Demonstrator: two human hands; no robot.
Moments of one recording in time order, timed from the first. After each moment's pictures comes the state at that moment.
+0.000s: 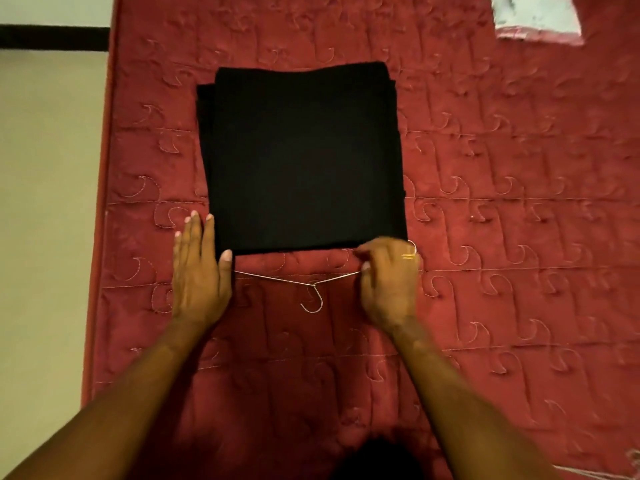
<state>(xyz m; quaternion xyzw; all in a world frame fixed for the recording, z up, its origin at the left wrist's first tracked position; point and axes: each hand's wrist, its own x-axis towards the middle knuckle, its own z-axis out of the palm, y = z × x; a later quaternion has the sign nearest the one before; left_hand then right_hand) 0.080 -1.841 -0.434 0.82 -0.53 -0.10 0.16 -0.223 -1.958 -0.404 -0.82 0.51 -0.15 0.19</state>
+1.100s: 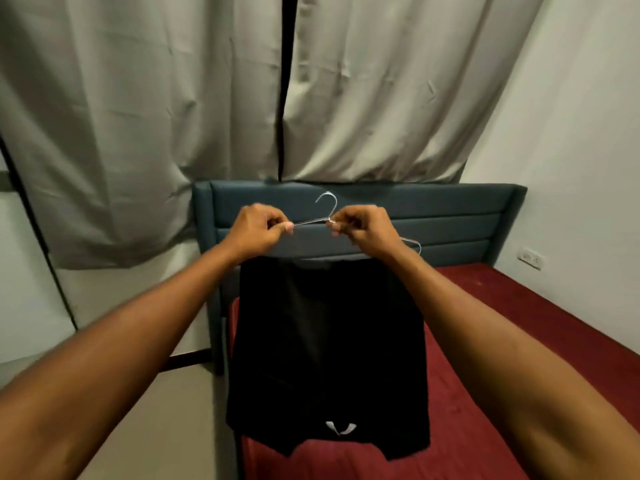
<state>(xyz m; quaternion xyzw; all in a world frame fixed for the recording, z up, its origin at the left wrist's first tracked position) 0.353 -1.957 0.210 0.52 -0.74 -0.06 0.42 0.090 -1.993 0.224 -0.82 0.38 -0.39 0.15</state>
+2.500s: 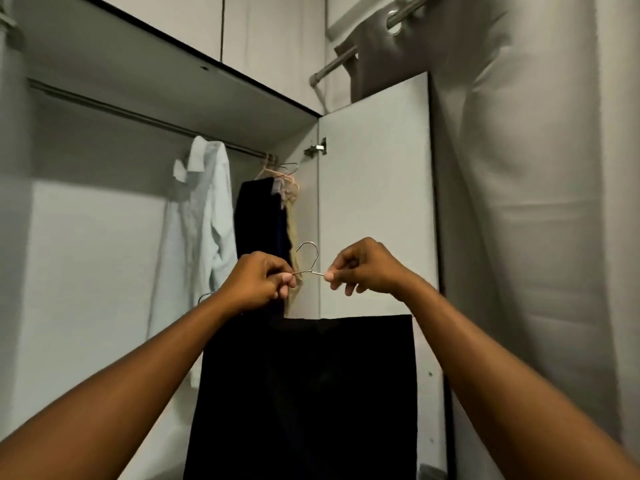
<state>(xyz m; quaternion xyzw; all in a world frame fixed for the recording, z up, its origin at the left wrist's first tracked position) 1.066 -1.876 0.575 0.80 -0.38 0.27 0.37 0.999 -2.121 0.603 -0.88 -0.19 -0.25 0.35</state>
